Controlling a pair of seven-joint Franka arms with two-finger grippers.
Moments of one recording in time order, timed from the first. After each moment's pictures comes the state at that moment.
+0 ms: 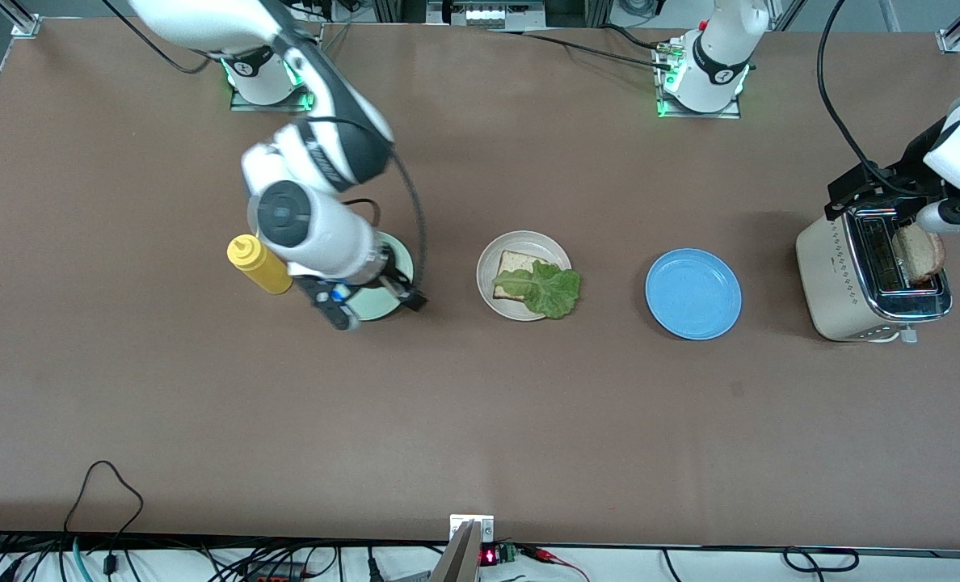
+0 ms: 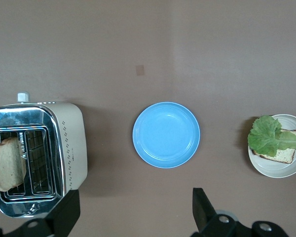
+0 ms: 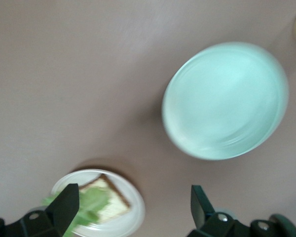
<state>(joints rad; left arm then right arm) 0.02 0.00 -0.04 -1.64 -0.03 1.64 -0.04 0.35 0.50 0.17 -1.45 0.15 1.90 1.15</state>
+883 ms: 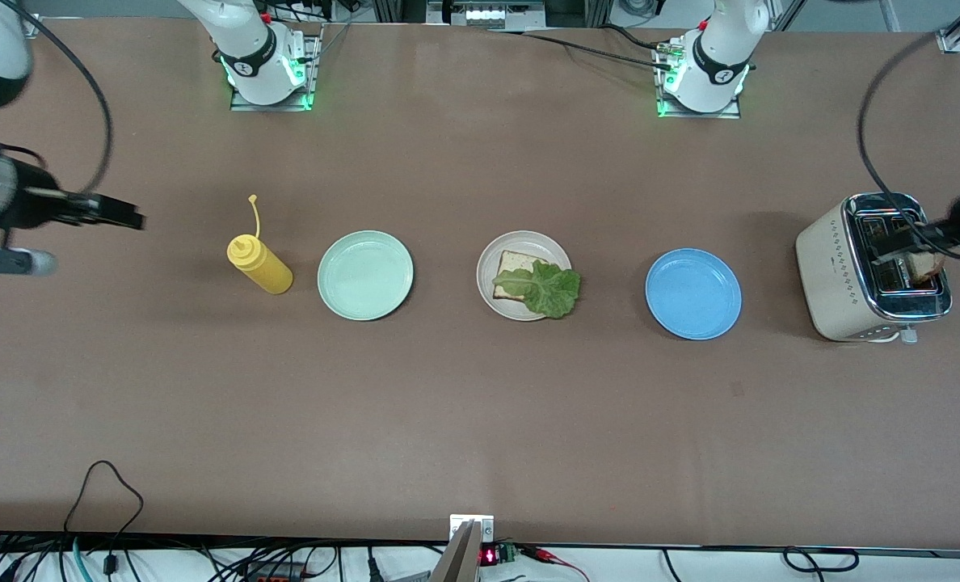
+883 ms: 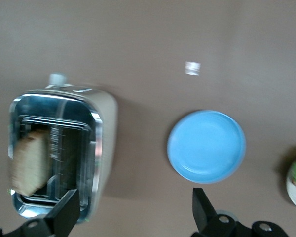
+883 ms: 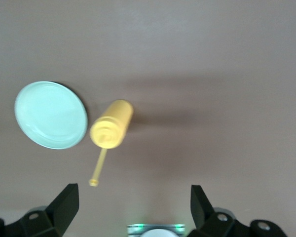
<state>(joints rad) 0.21 0.22 -0.01 -1.56 -0.03 1.66 -0.04 -0.07 0.18 0.05 -1.46 0.02 1.44 0.00</state>
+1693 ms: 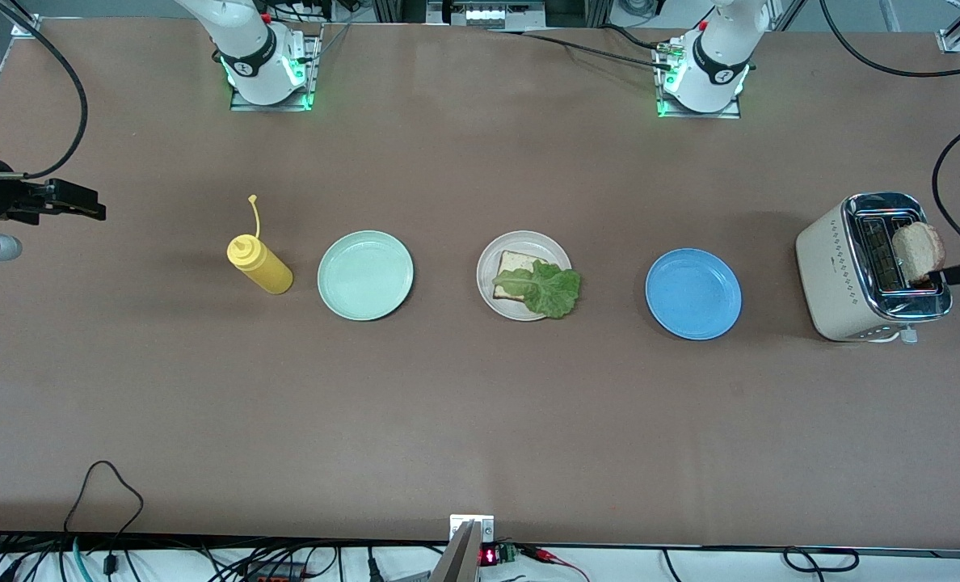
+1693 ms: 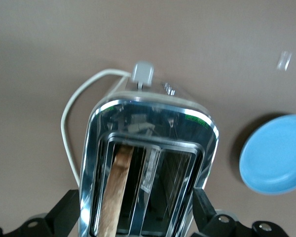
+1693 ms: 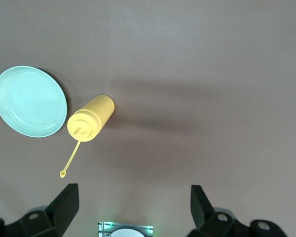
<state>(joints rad) 0.45 0.42 0.00 -1.50 -0.03 1.65 0.20 0.06 0.18 -0.13 -1.48 0.01 1.46 -0.16</state>
